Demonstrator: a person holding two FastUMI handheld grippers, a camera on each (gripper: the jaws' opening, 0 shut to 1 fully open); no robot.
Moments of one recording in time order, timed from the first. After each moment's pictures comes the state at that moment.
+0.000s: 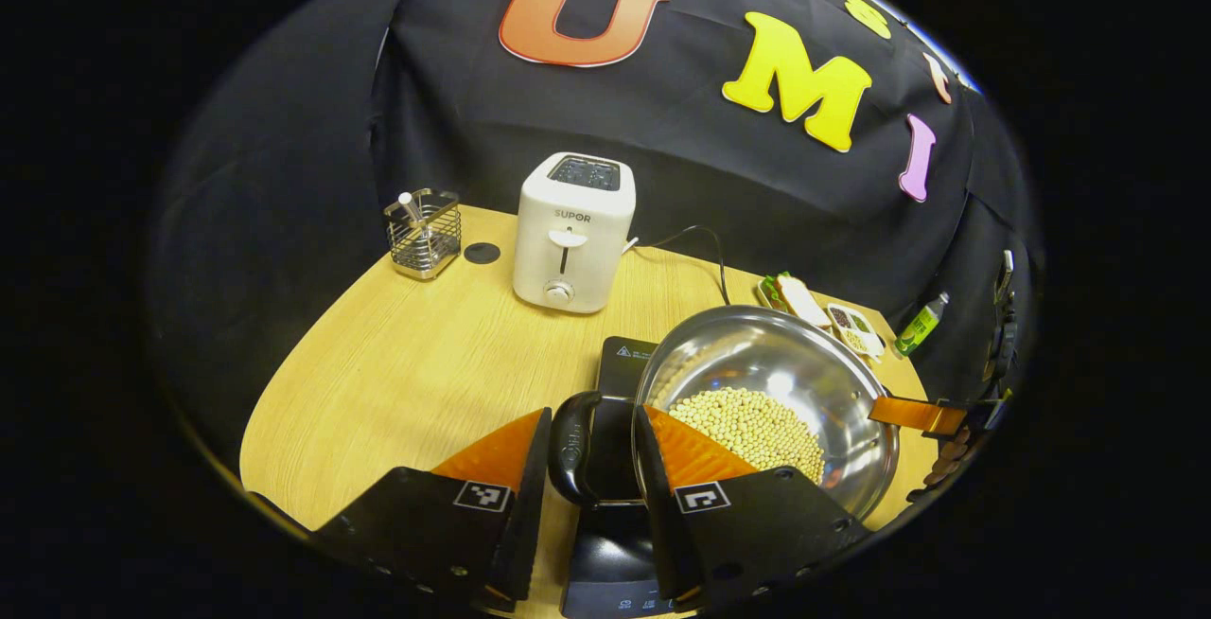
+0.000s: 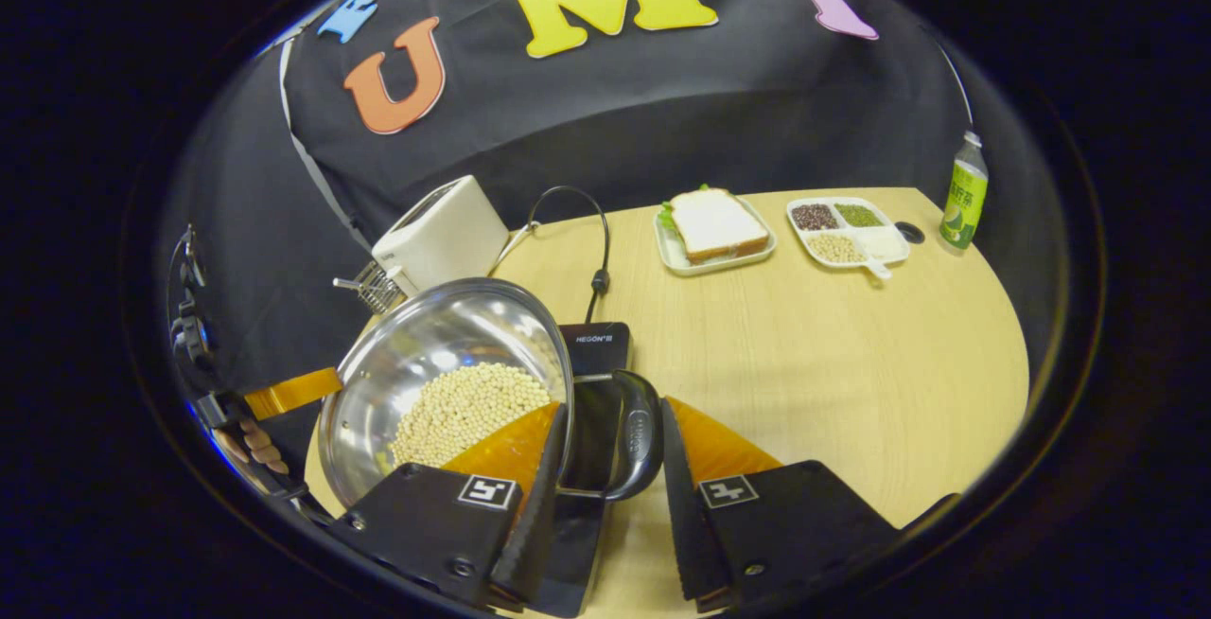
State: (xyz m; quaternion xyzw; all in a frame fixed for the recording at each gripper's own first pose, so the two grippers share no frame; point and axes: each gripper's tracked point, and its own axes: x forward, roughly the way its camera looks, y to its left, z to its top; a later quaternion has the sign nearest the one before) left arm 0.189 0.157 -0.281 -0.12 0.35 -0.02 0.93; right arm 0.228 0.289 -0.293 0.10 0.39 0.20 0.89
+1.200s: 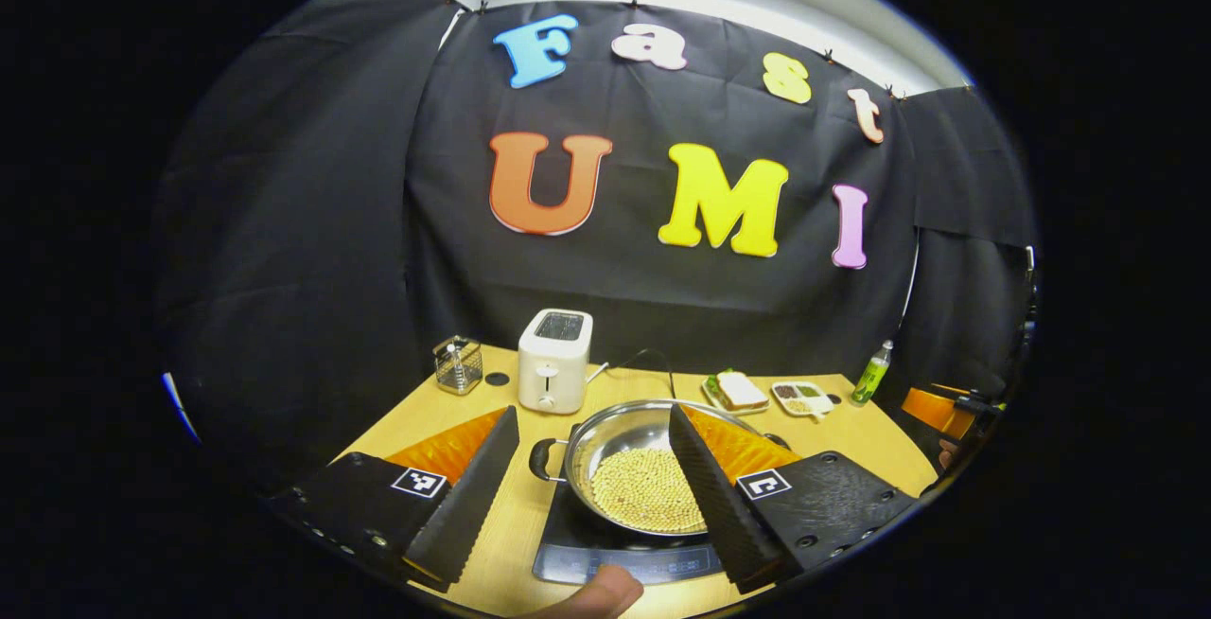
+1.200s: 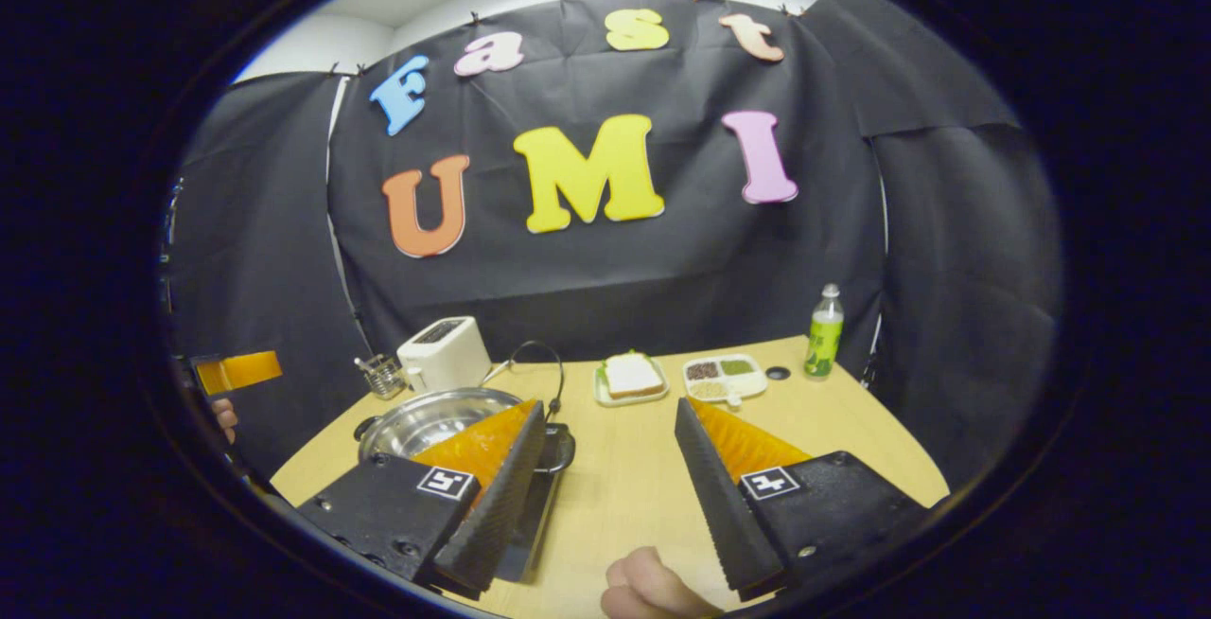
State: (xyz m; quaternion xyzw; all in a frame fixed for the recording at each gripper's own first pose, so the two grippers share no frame) left arm 0.085 0.106 -0.076 -0.05 0.12 -0.01 0.99; right arm 0.109 0.153 -0.104 0.06 0.13 0.12 0.98
